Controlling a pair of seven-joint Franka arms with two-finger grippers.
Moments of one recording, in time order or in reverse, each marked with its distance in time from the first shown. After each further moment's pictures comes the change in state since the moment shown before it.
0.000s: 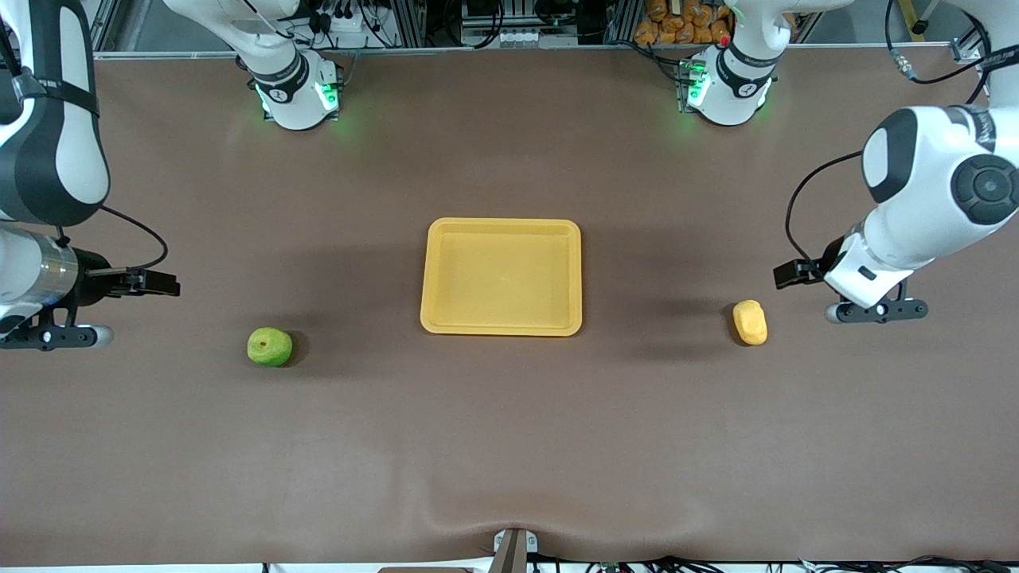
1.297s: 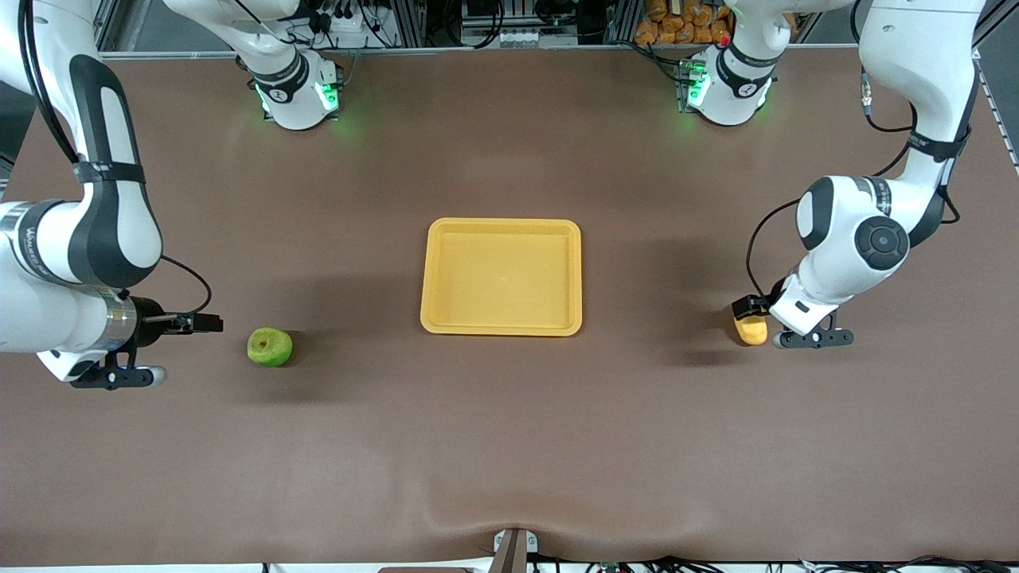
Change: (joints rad) left arm 0.001 0.207 0.001 -0.148 0.000 0.398 -0.012; right arm 0.005 0.164 0.006 0.000 0.064 0.149 0.000
